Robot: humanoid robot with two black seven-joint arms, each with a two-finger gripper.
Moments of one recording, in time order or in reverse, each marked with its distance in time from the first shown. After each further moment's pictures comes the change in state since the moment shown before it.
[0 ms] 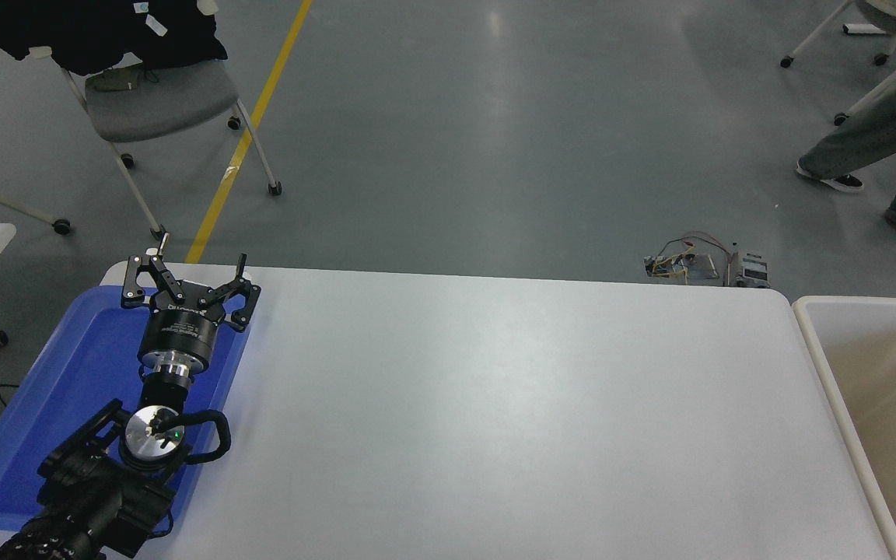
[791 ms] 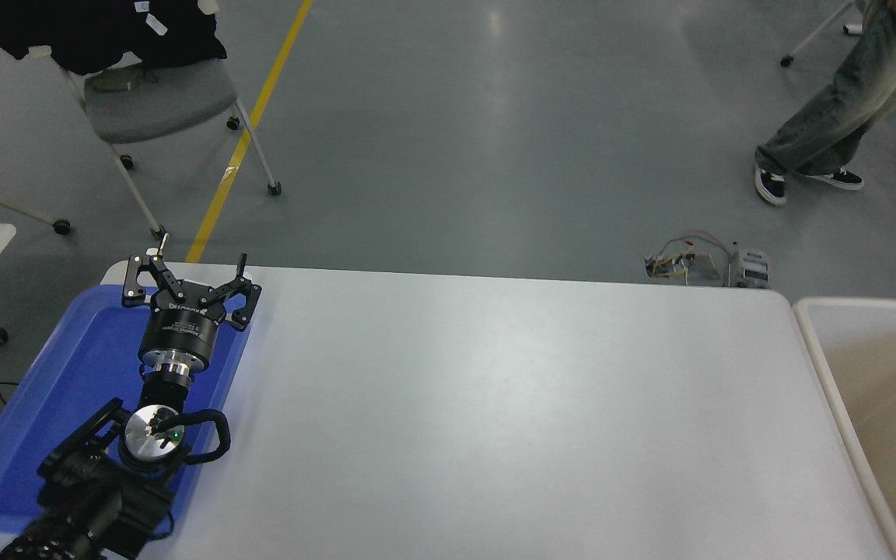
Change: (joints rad) left arm 0.000 0.000 0.000 0.000 0.000 0.000 0.000; right arm 0.773 -0.102 -0.576 0.471 -0.002 0.316 0.006
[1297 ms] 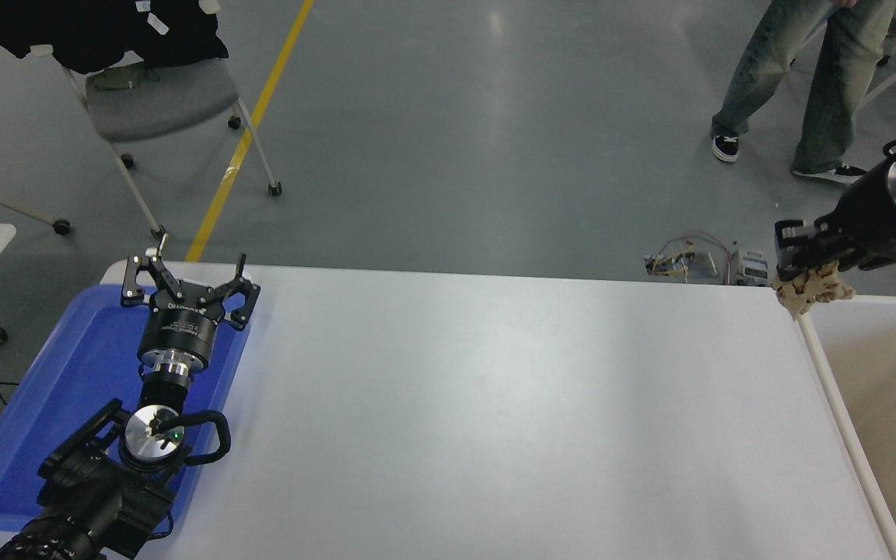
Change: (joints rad) left arm 0.000 0.000 0.000 0.000 0.000 0.000 0.000; right arm 0.577 0.177 -0.228 0.573 -0.001 0.138 0.003
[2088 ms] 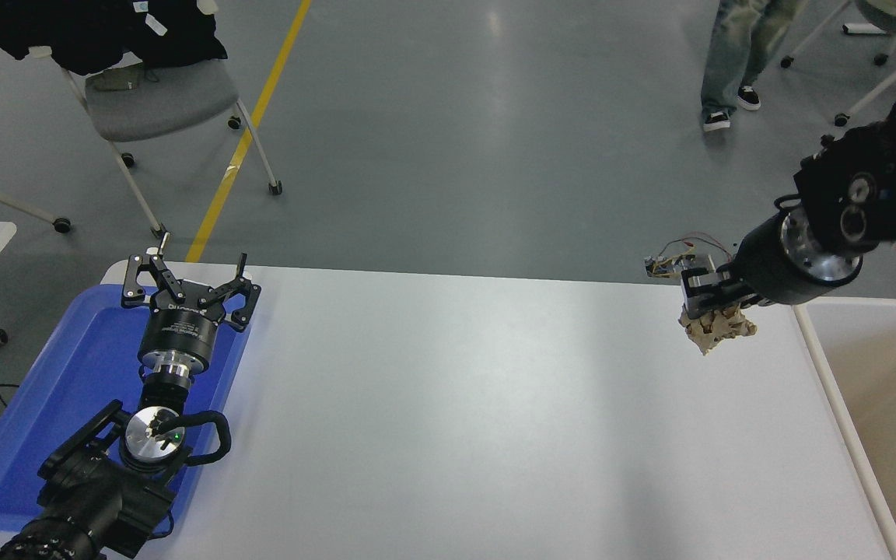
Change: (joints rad) left arm 0.000 0.000 0.000 0.000 0.000 0.000 0.000; right arm 0.306 0.159 0.051 0.386 0.033 -0.061 0.000
